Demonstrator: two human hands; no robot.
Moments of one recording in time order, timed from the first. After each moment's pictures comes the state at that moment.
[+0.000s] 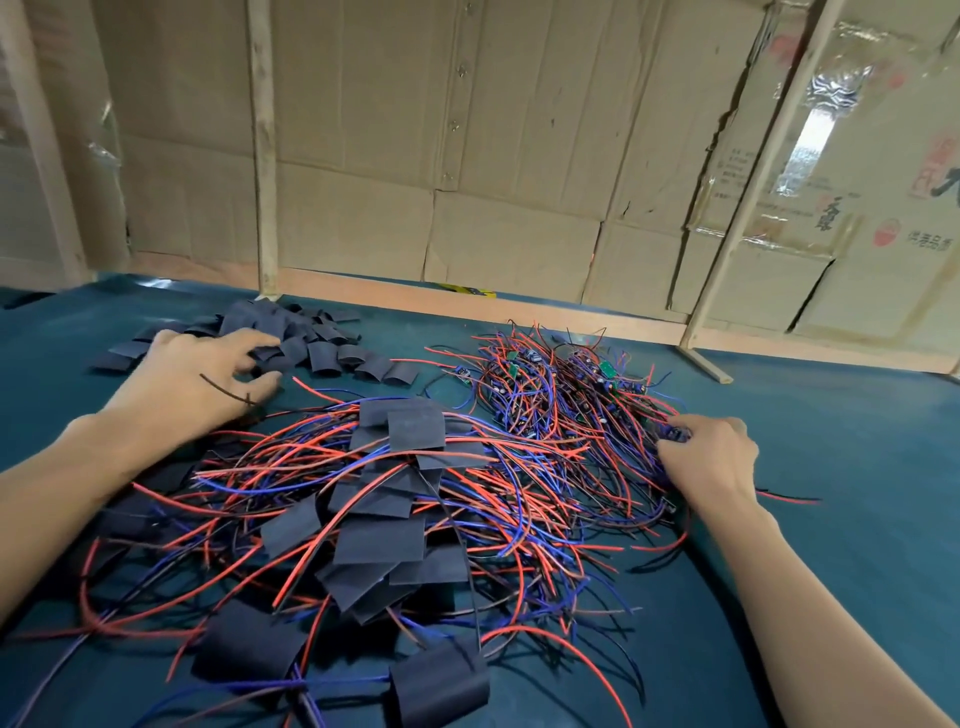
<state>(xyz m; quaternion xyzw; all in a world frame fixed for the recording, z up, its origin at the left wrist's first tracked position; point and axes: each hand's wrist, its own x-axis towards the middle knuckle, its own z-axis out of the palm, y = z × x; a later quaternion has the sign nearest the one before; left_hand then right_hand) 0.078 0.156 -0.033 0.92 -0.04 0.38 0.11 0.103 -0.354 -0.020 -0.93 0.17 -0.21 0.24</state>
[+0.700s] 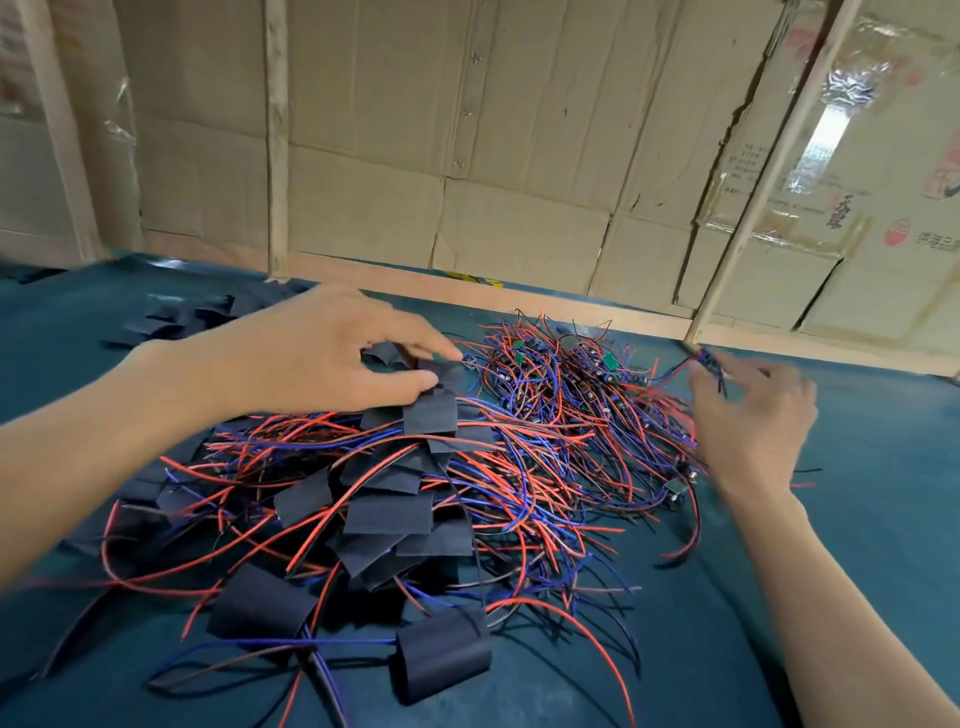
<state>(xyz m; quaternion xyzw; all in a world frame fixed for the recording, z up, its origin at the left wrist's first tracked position) 0.010 0.025 0.065 0.90 -0.33 0.22 0.18 0.085 -0.353 0.005 -0.83 0.07 -0.48 0.26</state>
